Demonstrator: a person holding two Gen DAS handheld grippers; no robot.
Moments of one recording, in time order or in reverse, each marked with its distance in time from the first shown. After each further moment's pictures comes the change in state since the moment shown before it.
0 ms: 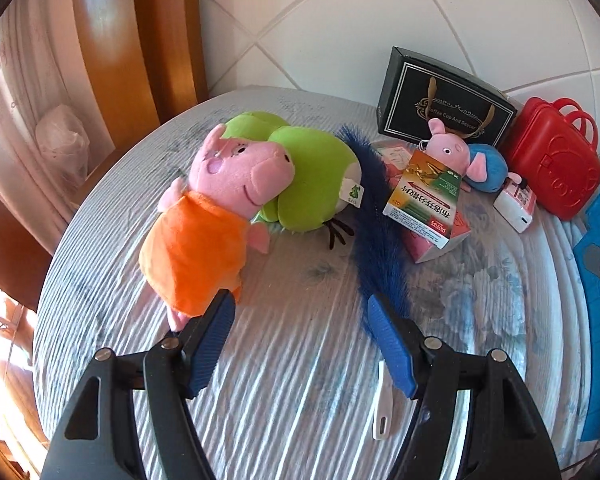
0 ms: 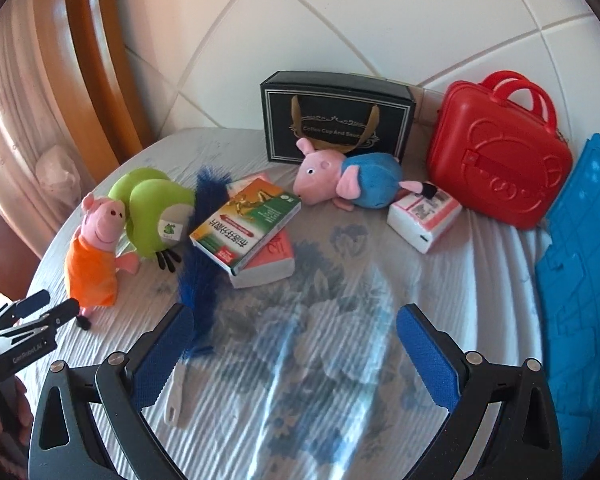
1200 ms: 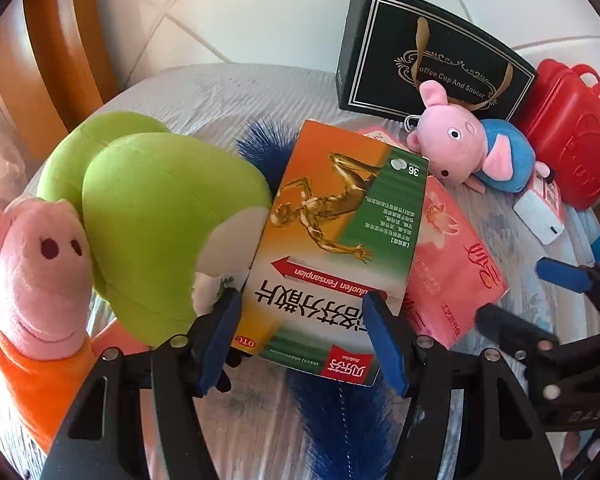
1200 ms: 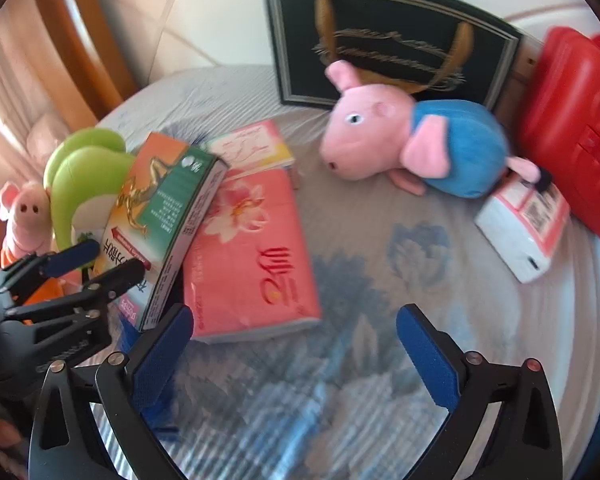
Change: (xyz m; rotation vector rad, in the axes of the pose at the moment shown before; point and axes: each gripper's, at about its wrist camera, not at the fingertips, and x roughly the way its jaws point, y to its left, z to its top) left arm 0.154 -0.057 0.068 0.083 0.094 -0.111; right arm 0.187 0.011 0.038 -0.056 0.197 0.083
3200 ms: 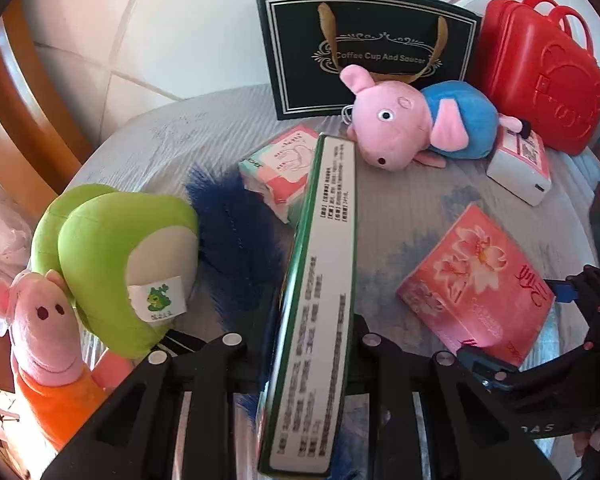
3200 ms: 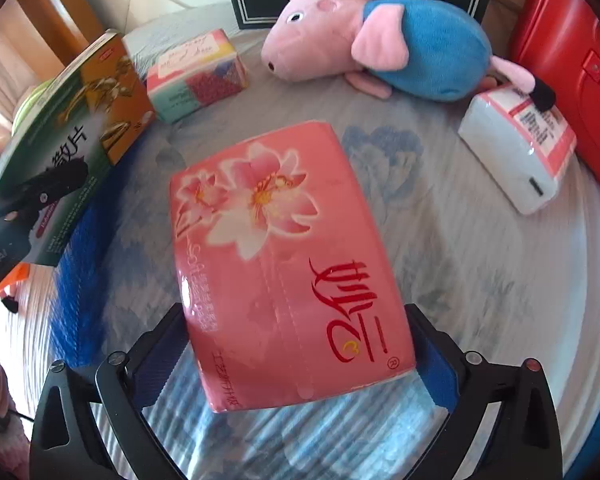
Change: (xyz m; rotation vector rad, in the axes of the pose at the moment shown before) left arm -0.003 -0.089 0.002 0.227 -0.021 0.092; right arm 0.019 -0.054 -0.049 -0.030 0.180 0.022
